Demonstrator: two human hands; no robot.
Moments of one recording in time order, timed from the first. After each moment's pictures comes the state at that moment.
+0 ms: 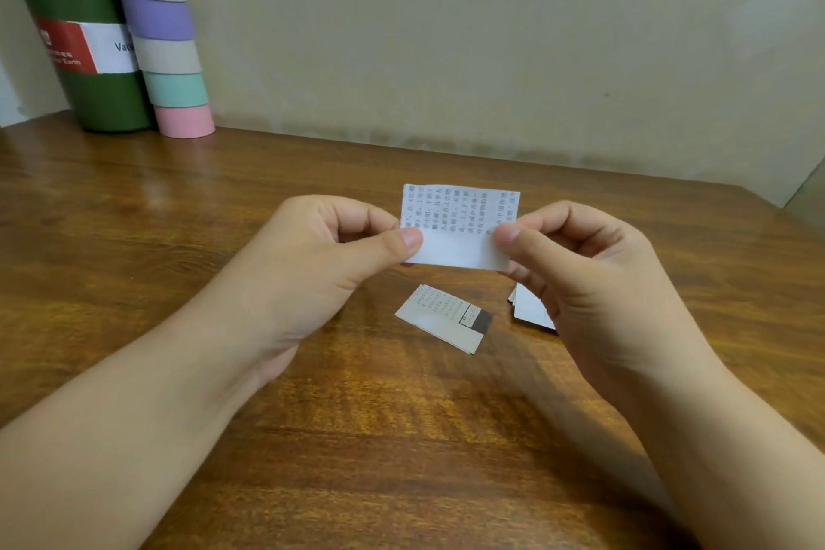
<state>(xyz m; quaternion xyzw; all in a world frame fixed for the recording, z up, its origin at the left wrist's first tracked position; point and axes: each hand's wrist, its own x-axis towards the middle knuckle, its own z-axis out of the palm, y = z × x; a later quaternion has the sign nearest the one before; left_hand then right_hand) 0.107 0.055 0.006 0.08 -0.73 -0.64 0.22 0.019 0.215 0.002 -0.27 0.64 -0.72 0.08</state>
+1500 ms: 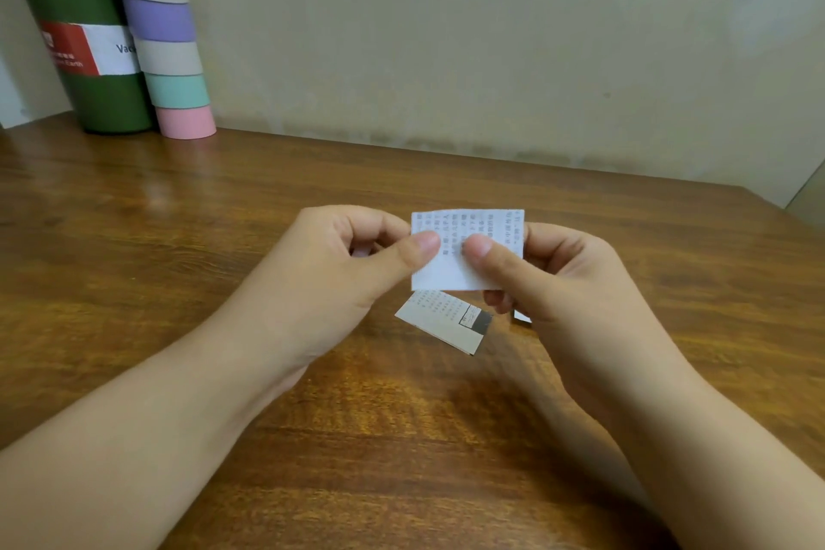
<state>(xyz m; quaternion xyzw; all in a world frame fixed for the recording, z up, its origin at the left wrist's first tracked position) 0.106 0.062 0.000 0.06 -0.75 -0.61 0.24 0.028 0.212 -0.001 -0.29 0.69 -0.65 0.12</state>
